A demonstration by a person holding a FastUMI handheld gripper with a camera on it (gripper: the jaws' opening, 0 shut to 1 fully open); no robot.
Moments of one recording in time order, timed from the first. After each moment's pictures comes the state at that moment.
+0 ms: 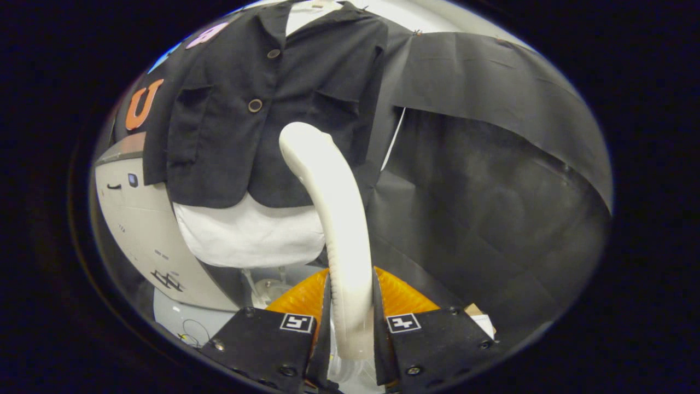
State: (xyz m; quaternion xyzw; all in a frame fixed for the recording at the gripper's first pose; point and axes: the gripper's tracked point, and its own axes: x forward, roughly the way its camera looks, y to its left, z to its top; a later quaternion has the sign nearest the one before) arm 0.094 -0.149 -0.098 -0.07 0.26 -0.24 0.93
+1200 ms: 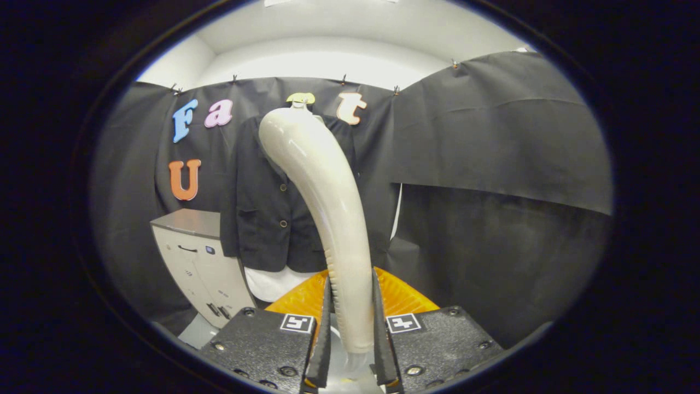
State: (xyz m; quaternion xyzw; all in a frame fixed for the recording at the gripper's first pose) arm -0.077 -0.160 0.098 -0.03 0.09 -0.11 0.99
